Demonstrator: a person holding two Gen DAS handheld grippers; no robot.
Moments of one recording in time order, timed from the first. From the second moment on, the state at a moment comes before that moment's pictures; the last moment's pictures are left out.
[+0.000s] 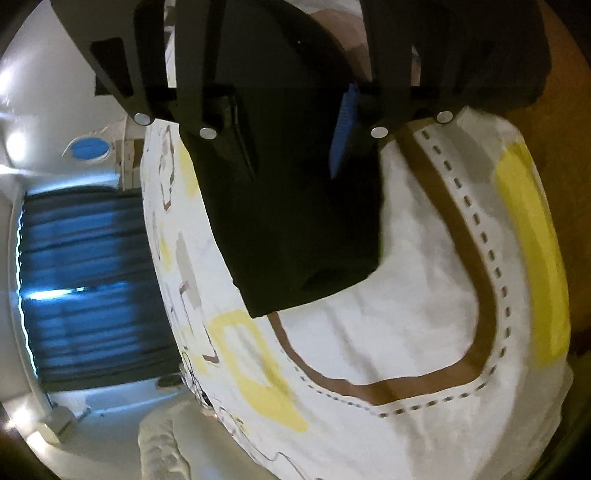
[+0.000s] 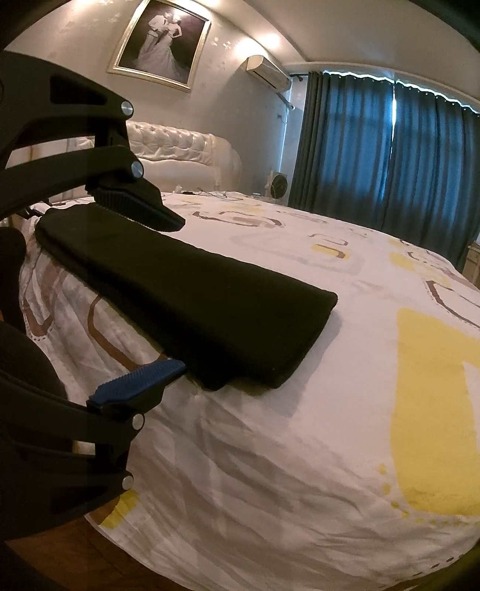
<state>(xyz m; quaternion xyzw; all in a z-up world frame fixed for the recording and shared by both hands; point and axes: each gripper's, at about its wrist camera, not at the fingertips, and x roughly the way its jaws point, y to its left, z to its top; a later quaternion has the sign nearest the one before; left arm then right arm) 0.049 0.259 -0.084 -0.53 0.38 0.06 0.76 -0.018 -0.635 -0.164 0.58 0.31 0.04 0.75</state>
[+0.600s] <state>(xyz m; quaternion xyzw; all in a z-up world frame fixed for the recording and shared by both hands) 0.052 0.255 -0.087 -0.50 0.39 0.10 0.77 -0.020 -0.627 -0.164 0.58 0.31 0.04 0.75</state>
